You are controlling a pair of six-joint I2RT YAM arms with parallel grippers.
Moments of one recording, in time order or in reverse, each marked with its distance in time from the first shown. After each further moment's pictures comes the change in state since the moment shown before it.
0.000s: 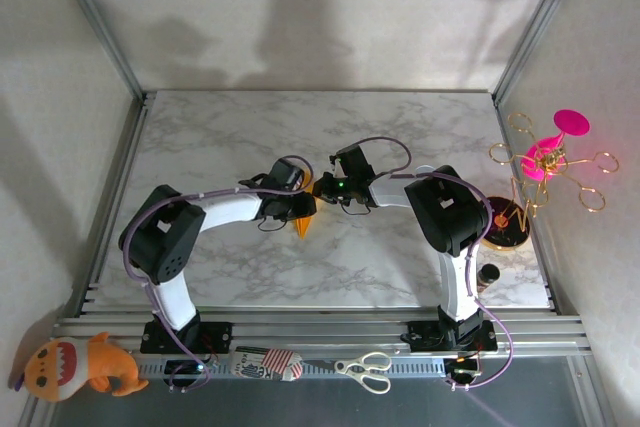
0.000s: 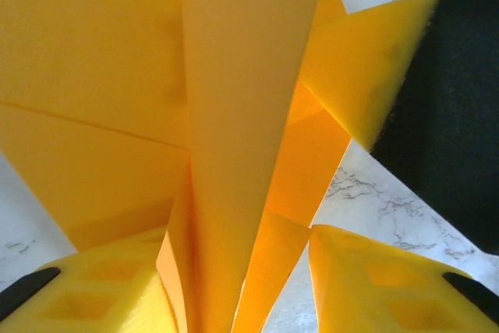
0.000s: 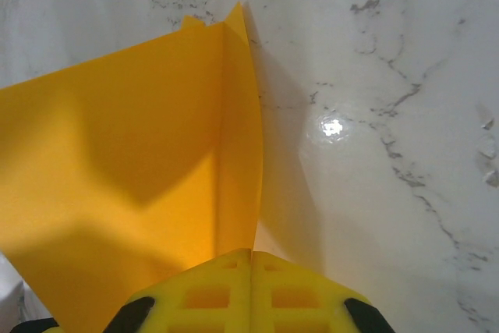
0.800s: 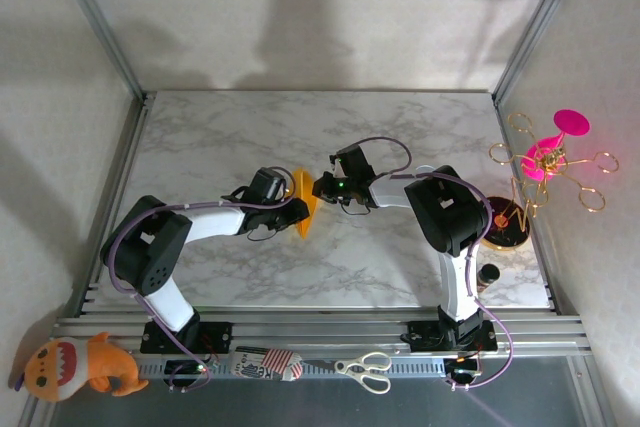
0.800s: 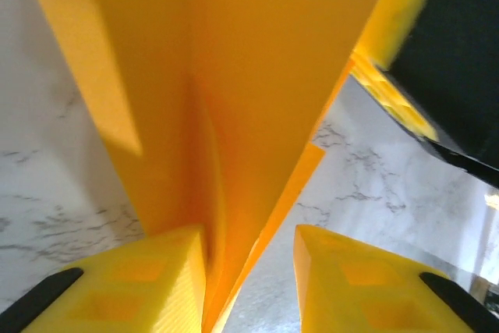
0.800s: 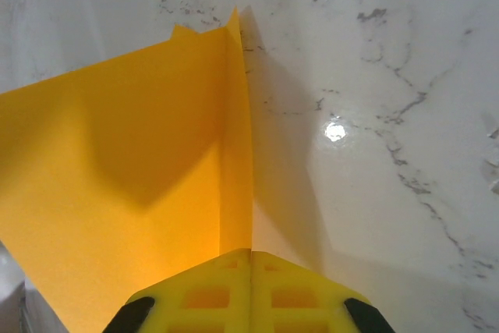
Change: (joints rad) left arm 0.064 -0.115 -0.220 0.222 0.183 -0.139; right arm 0.000 0.000 -0.005 0.023 0.000 0.000
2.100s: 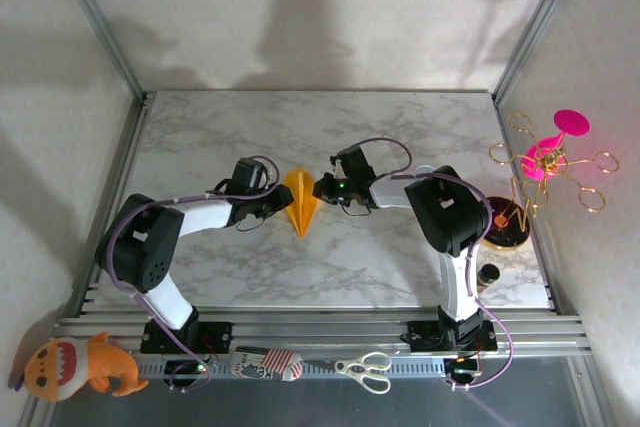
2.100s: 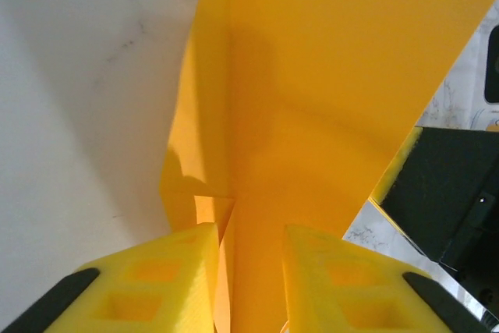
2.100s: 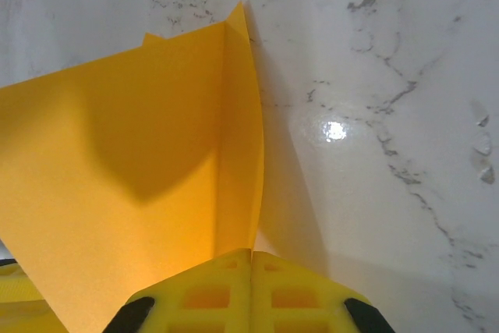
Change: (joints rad) left arm 0.137 0.002 -0.008 0.077 0.032 0.031; right arm 0.000 -0.002 -0.011 0.003 -0.001 0.000
